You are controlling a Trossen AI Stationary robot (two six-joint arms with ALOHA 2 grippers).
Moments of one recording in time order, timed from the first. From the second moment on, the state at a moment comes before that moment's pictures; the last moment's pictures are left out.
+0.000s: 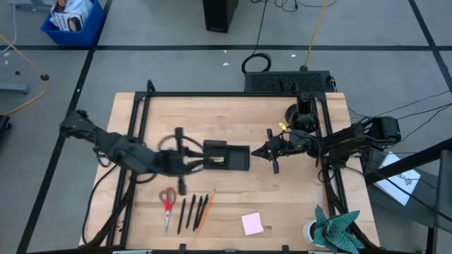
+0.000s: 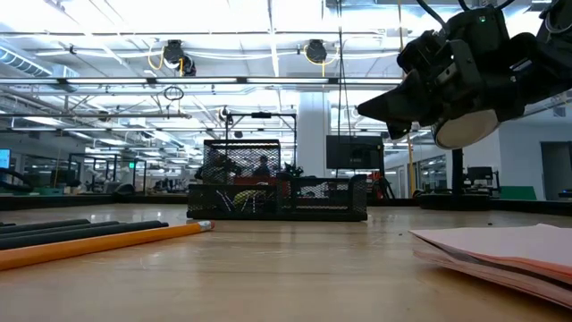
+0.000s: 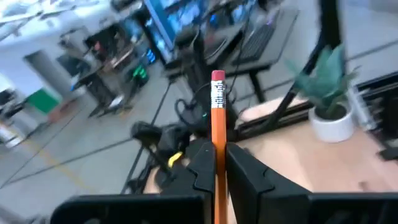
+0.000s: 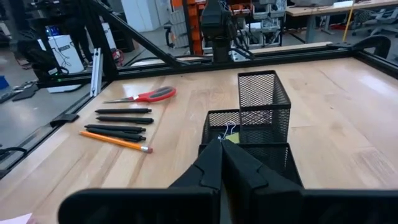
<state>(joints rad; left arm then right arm) -0.48 1.30 1.39 -0.29 -0.59 0.31 -0.10 1.36 0.24 0.96 -0.22 0.11</state>
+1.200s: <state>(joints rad) 0.16 1.22 0.50 0.80 0.18 0.13 -0.10 1.36 0.24 1.10 -0.21 0.12</state>
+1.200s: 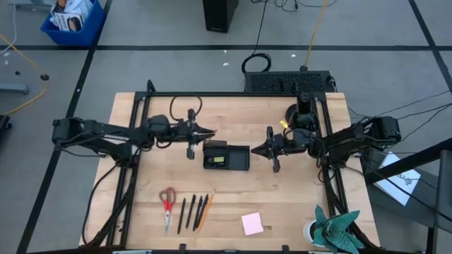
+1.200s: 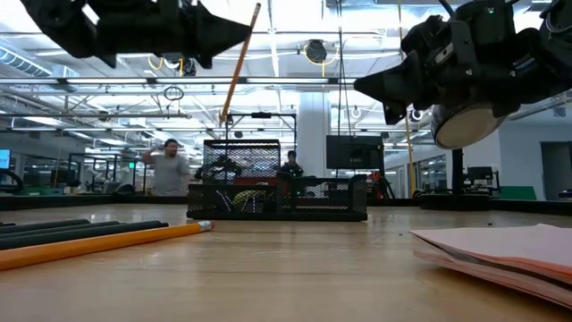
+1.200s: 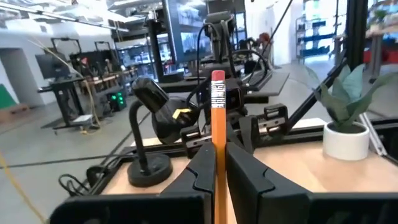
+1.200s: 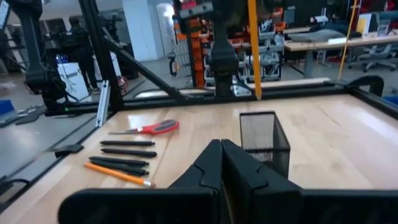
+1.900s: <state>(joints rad) 0.20 1.47 0.50 0.90 0.20 0.06 -0.10 1.36 0.24 1.18 -0.21 0.12</state>
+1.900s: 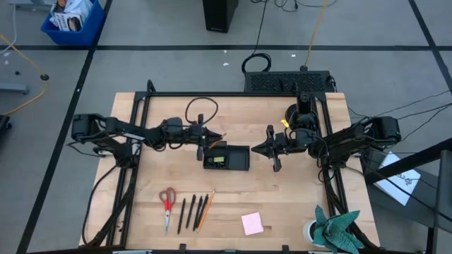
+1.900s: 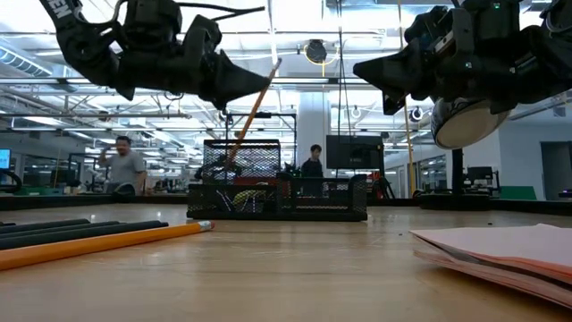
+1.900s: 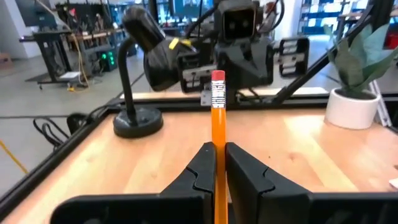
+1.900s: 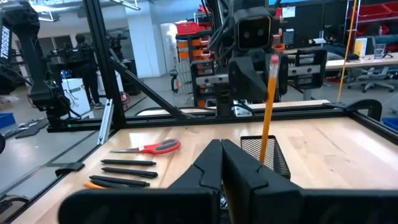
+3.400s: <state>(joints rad) 0.19 1.66 0.50 0.94 0.19 0.04 -0.10 1.36 0.24 1.21 -0.21 0.09</state>
